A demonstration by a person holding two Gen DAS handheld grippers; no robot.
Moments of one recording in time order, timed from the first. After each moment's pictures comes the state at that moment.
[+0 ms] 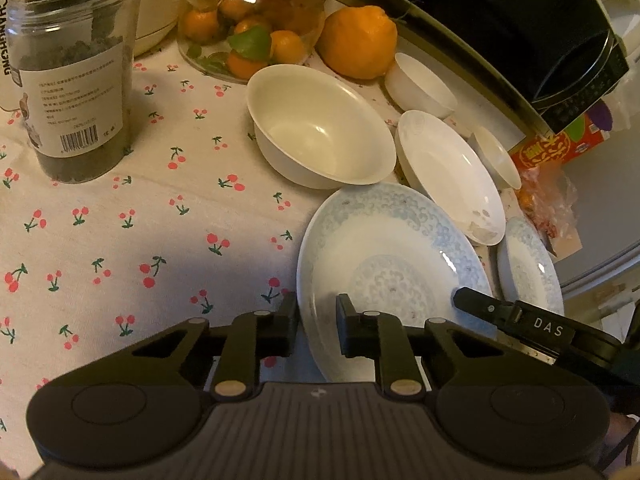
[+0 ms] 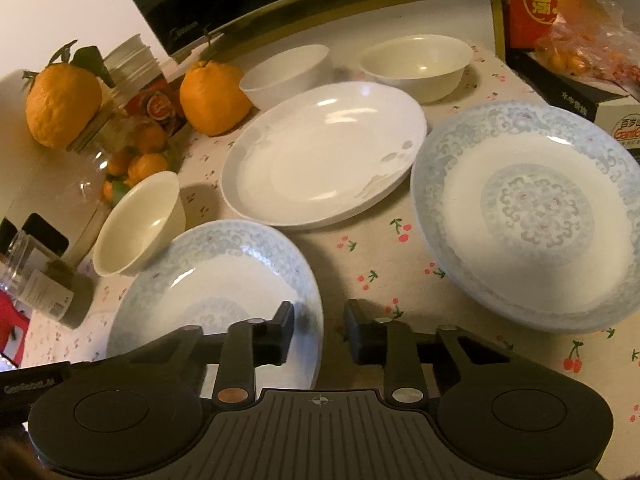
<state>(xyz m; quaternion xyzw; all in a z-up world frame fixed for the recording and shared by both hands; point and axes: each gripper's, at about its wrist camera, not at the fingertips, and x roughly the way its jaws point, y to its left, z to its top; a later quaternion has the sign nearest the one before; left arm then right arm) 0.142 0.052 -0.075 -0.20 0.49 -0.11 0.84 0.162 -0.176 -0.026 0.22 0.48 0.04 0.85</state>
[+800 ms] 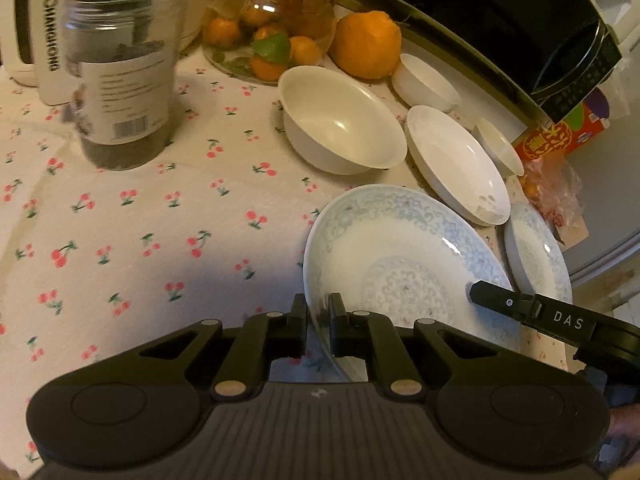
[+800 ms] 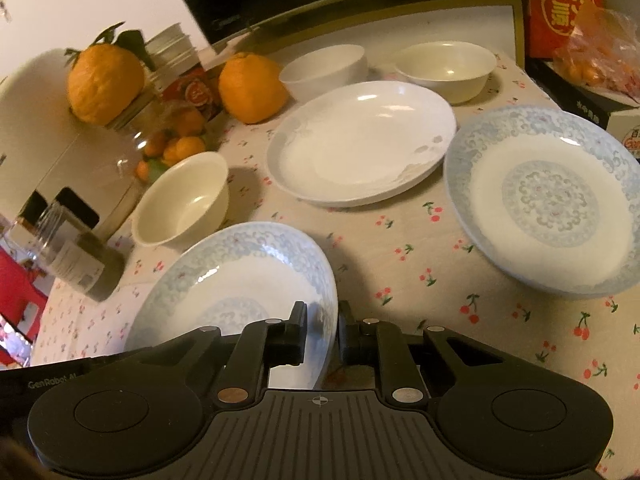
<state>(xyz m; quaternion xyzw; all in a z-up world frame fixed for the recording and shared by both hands) 0.112 0.067 -0.069 -0.18 0.48 -0.09 0.85 0.138 -0.155 -0.007 0.20 0.47 0.07 0.85</state>
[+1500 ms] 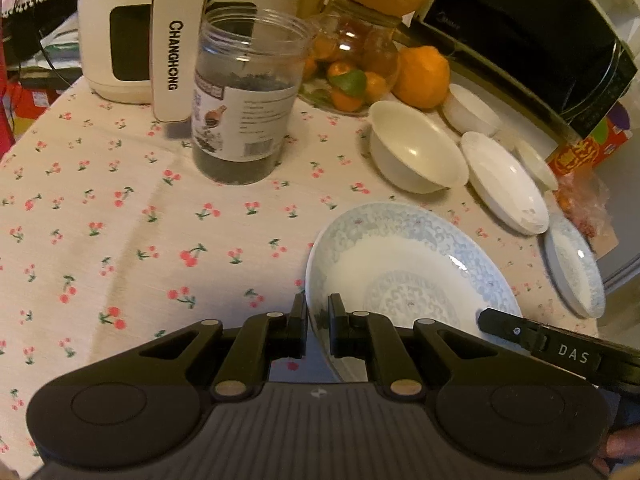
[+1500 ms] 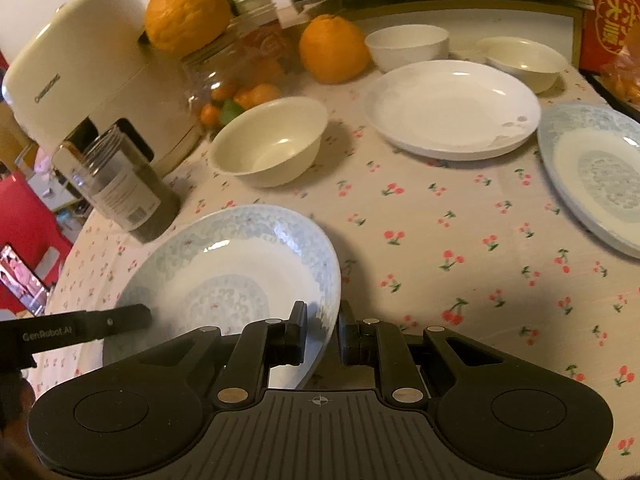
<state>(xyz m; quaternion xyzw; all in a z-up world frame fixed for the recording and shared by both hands) 0.079 0.118 -0.058 -0.15 0.46 -0.04 0.87 0.116 -0.085 -0.003 0.16 0.48 0.12 0.85</state>
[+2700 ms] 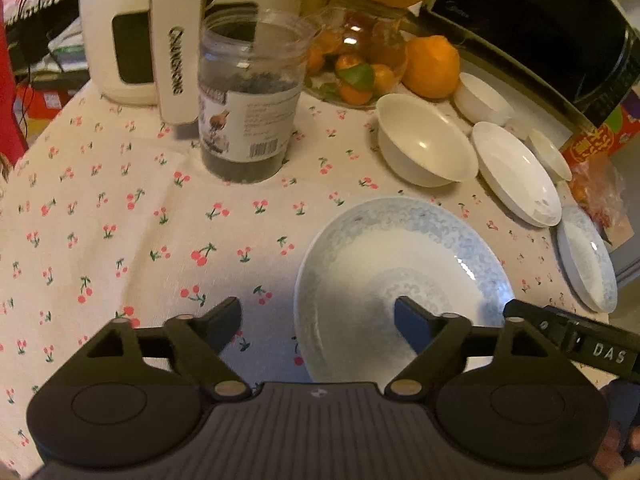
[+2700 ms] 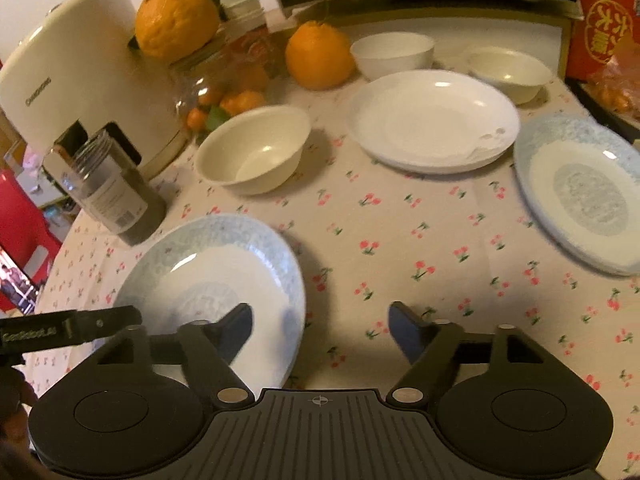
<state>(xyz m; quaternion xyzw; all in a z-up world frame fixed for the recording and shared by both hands) 0.085 0.110 -0.048 -0.12 0.48 -0.02 0.87 0.115 -0.101 0.009 0.14 0.48 0.09 0.86</state>
